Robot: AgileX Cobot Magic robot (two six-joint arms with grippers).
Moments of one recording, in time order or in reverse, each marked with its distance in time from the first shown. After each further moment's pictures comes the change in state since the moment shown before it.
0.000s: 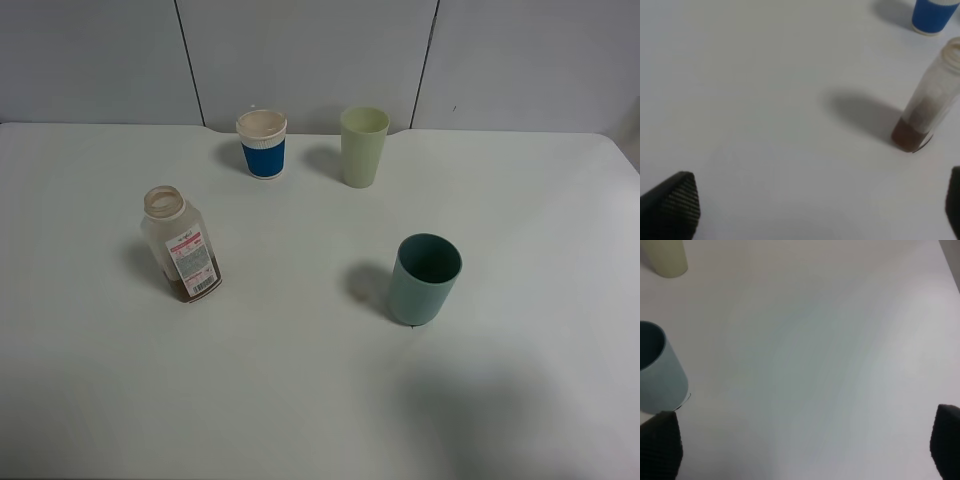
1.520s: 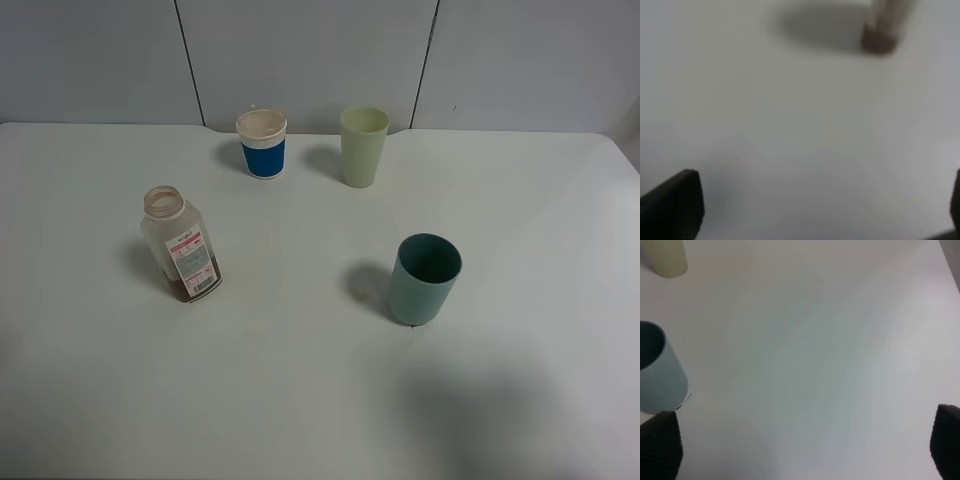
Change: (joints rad) left arm 0.000 0.586 -0.072 -0.152 -0.043 0.456; right arm 0.000 0.000 0.000 0.000 0.000 0.000
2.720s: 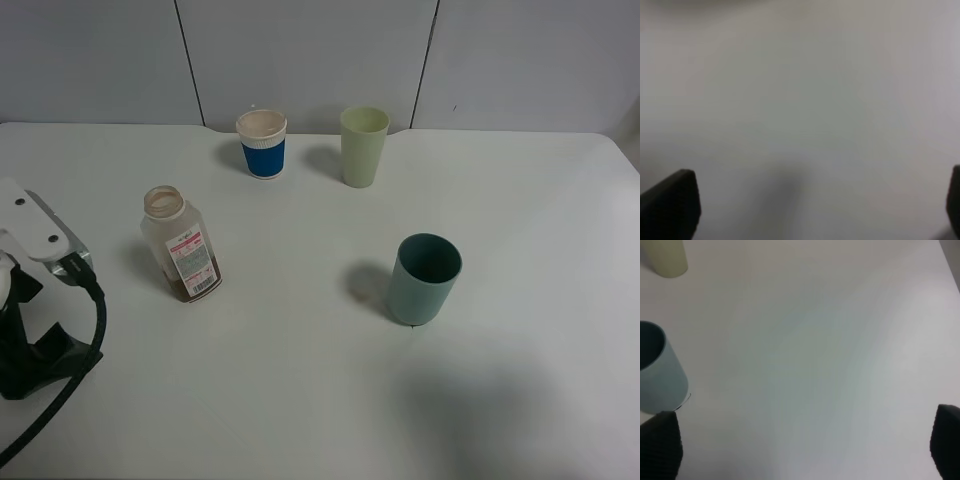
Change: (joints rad) left arm -0.352 0.392 0.154 0.093 -0.332 -0.002; right arm 0.000 0.000 0.000 0.000 -0.001 0.000
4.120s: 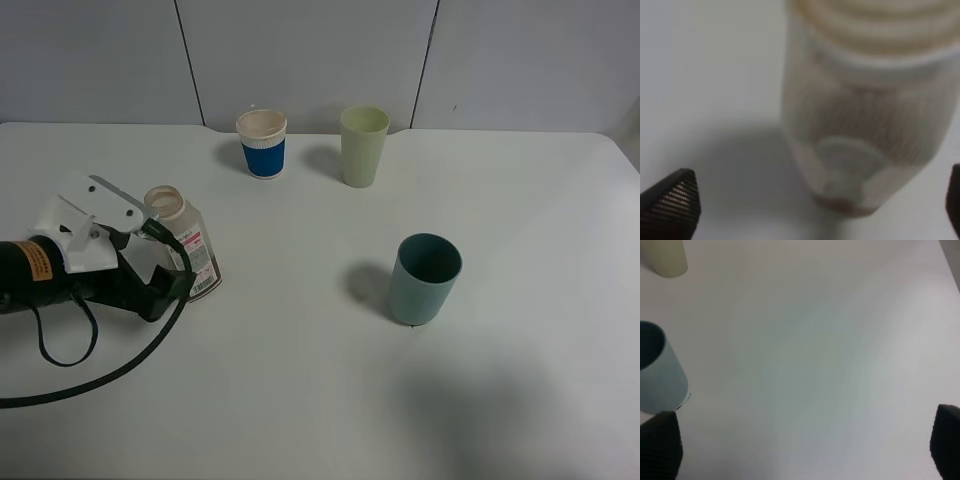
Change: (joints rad) left arm 0.000 0.508 0.170 0.265 -1.165 -0.391; right arm 0.000 0.000 0.000 0.000 0.000 0.000
